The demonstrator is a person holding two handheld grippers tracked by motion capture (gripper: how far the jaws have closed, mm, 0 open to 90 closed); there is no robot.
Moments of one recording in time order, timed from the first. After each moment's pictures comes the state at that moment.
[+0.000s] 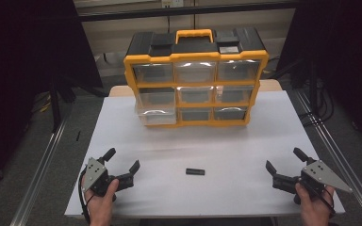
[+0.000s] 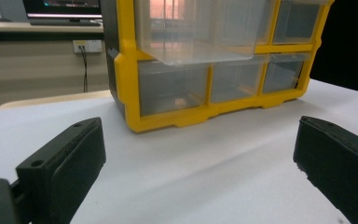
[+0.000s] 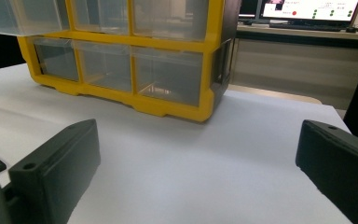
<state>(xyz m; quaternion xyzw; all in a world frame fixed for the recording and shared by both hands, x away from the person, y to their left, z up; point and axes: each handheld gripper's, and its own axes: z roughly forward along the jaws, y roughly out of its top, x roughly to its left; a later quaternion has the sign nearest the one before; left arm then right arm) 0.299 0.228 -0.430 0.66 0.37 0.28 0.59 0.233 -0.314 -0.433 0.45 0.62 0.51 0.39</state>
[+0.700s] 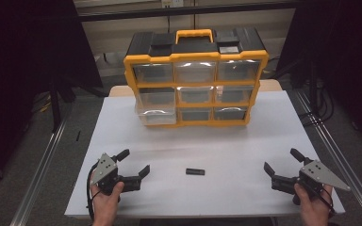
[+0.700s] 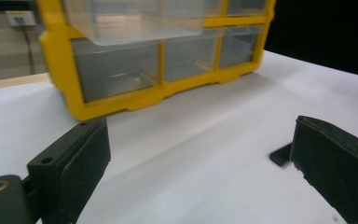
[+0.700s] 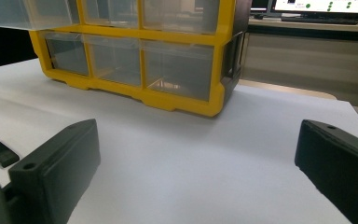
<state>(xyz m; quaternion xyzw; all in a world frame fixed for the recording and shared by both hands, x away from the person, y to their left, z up) 0.303 0.207 -0.423 0.73 0.32 0.20 0.57 0.234 -0.313 -0.435 0.45 0.63 0.52 0.37</state>
